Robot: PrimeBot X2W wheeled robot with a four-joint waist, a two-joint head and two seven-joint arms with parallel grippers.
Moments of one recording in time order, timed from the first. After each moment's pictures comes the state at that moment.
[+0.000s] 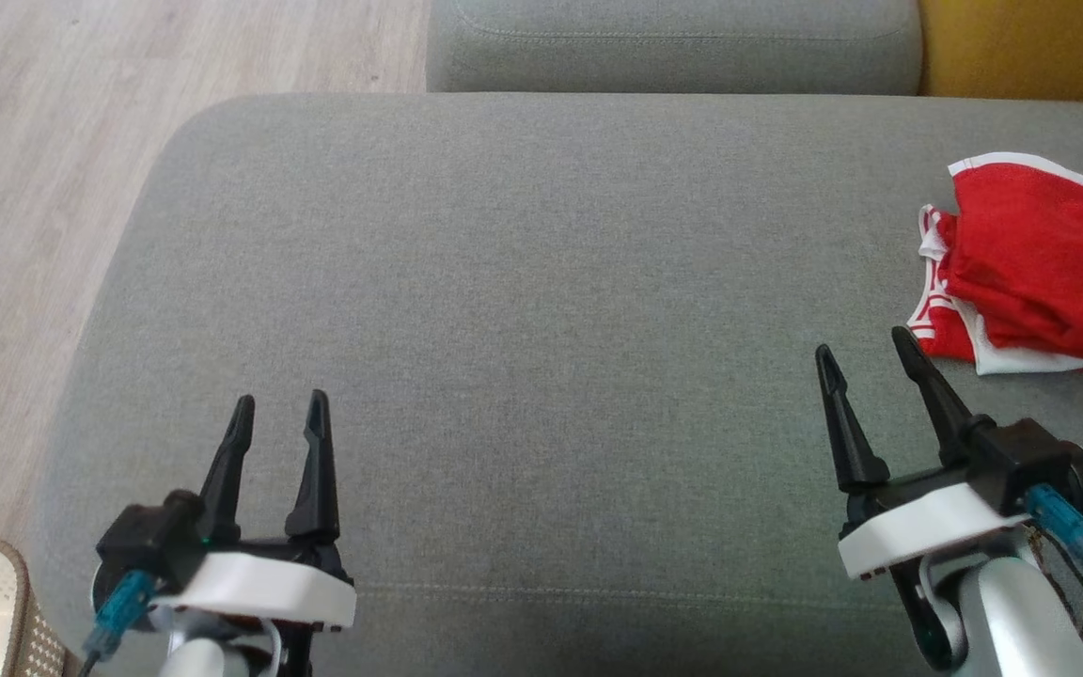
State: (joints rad) left arm 0.04 0.04 -0.15 0.08 -0.28 -0.02 -0.26; right arm -0.09 -0.06 0.01 0.17 0.07 0.13 -0.25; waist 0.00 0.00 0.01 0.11
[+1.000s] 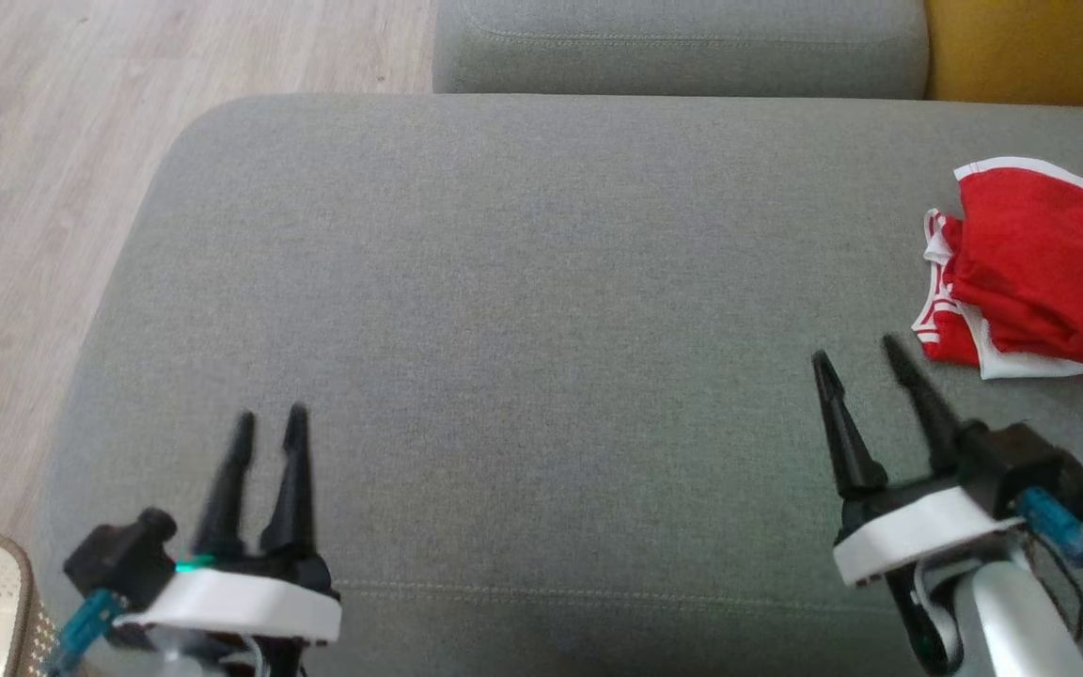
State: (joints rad) left arm 0.06 0.04 -0.12 0.08 -0.43 -0.10 -0.26; right arm -0.09 -0.06 0.01 0.18 0.08 0.13 -0.25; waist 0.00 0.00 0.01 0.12
